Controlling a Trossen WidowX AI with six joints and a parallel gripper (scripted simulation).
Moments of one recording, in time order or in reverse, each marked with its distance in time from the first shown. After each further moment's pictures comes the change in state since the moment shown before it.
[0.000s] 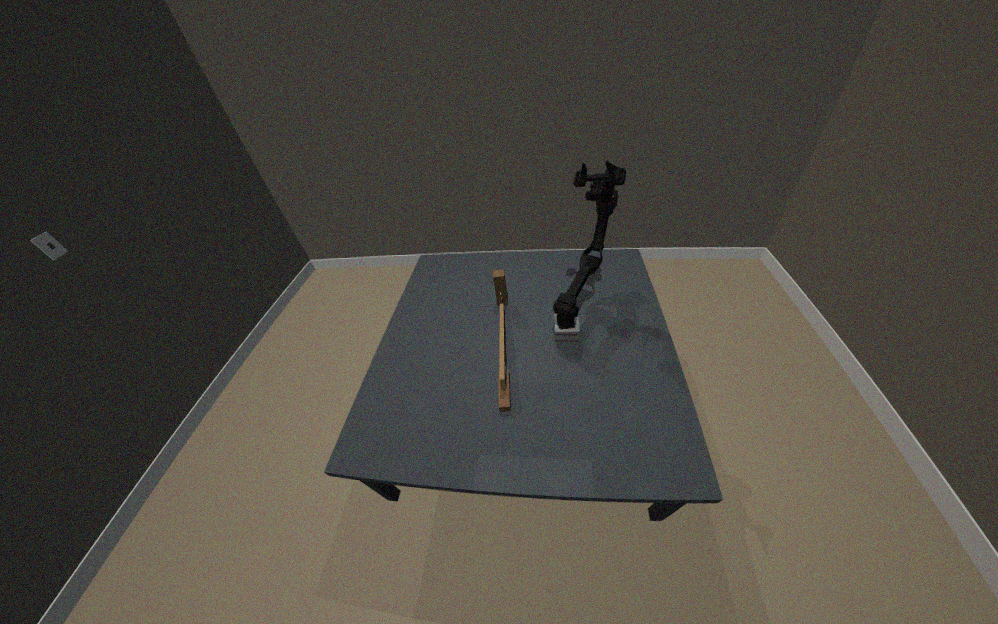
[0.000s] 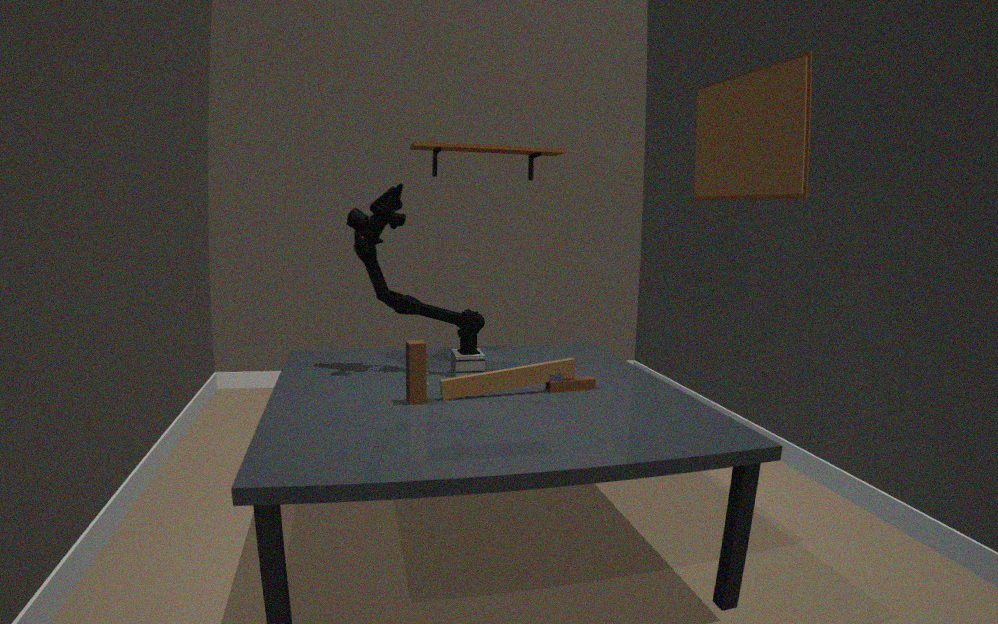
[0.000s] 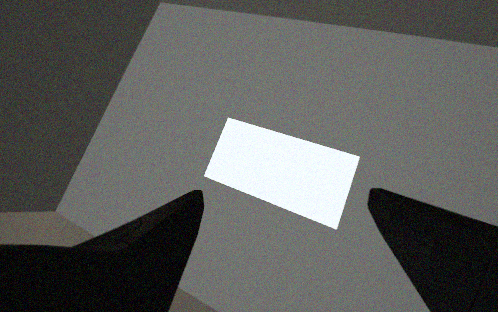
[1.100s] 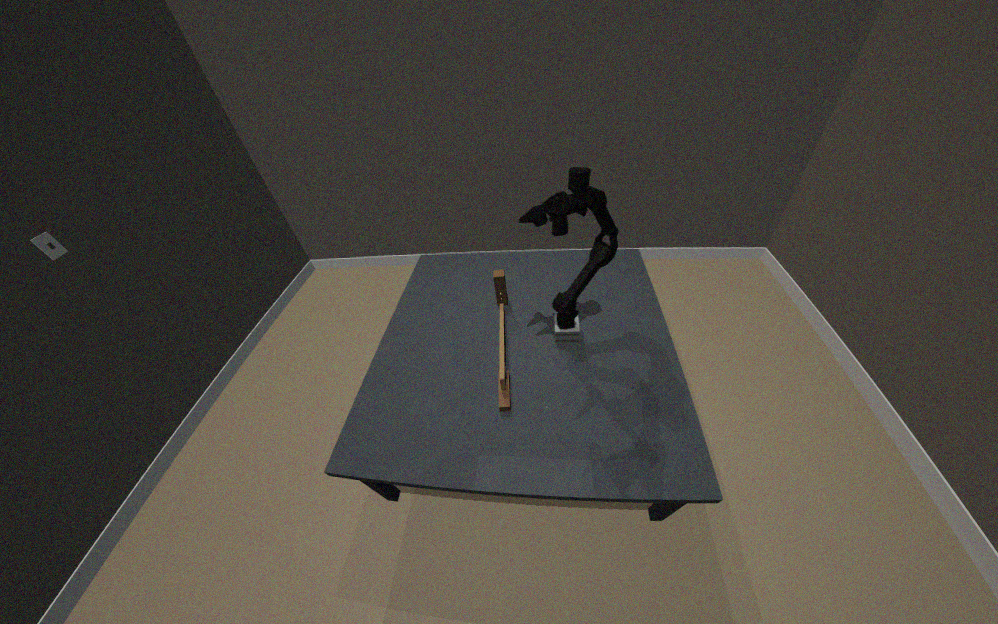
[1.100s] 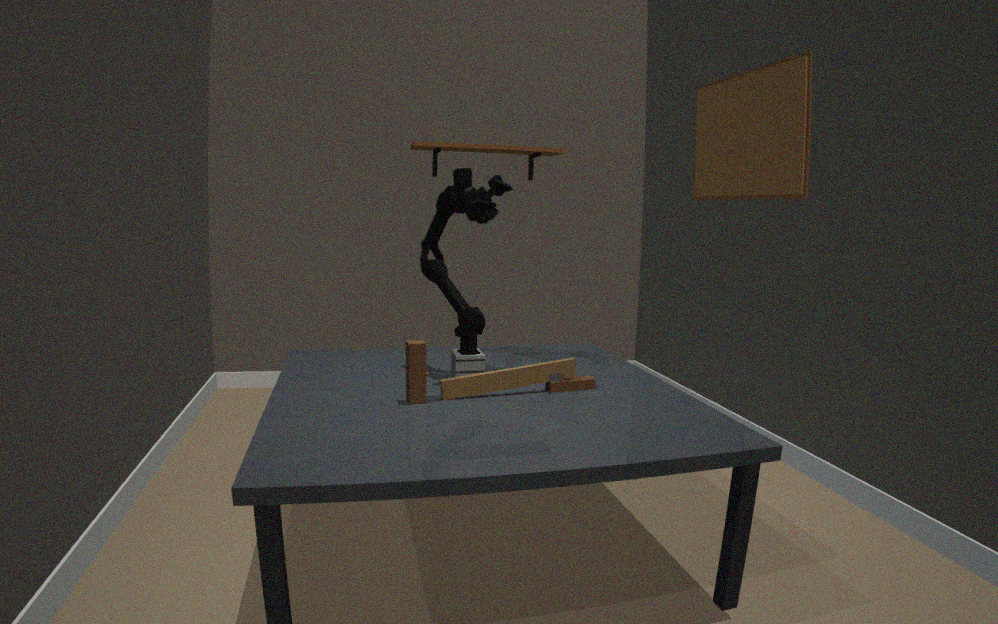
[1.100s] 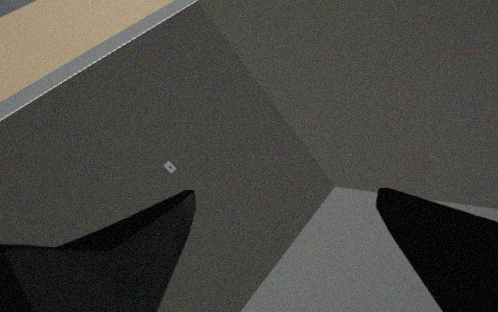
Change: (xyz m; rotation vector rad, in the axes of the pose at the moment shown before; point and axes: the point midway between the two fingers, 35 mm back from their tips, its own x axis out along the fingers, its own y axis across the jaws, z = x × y) arm 0.196 0.081 0.297 0.128 -0.658 0.695
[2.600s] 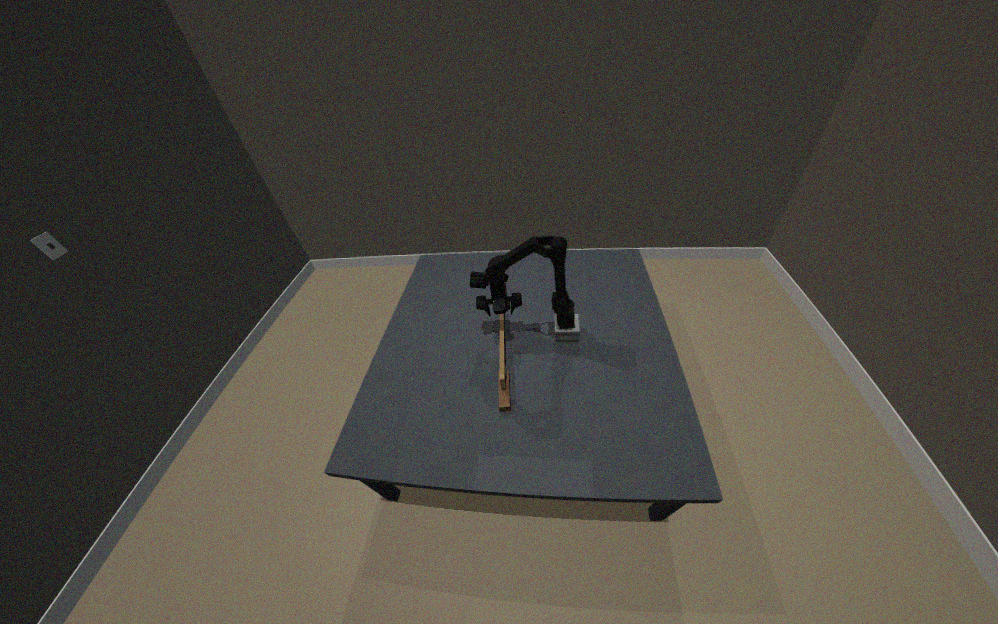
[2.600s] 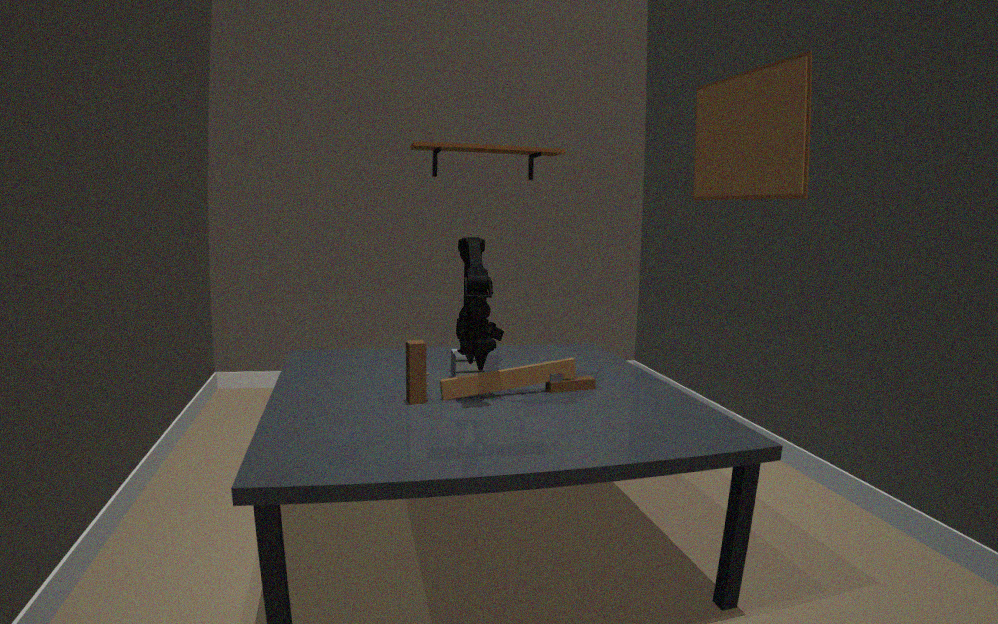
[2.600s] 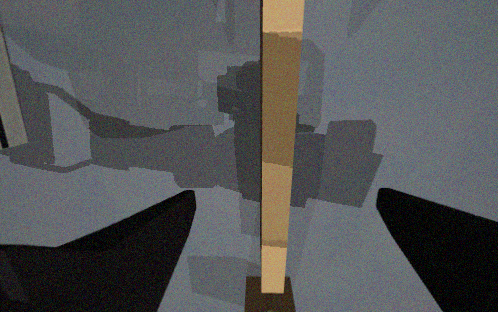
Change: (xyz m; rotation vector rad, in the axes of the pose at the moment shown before) arm 0.070 0.416 0.283 1.035 -0.382 1.638
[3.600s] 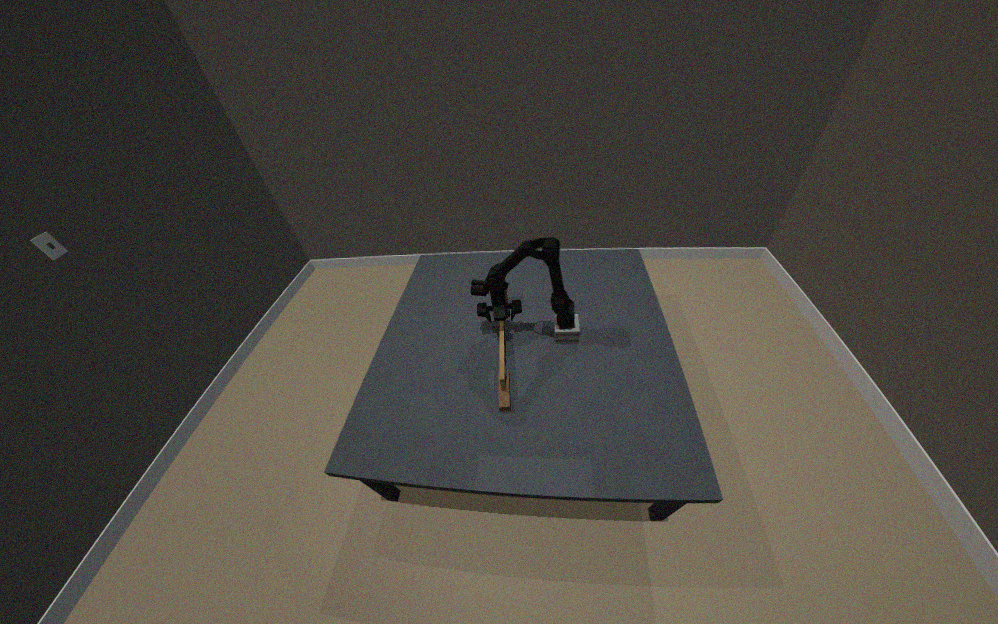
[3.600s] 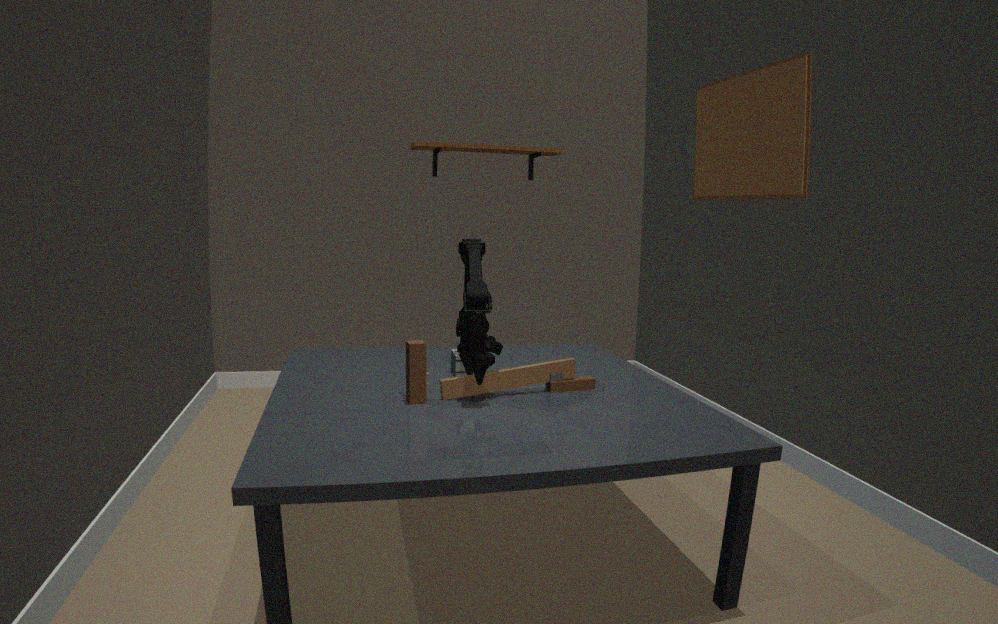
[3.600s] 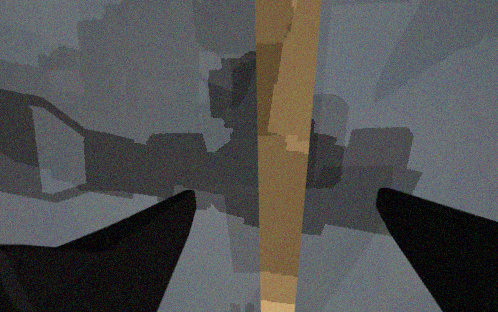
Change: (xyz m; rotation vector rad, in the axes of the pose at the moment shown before) arm 0.043 -0.002 -0.002 0.013 -0.002 0.010
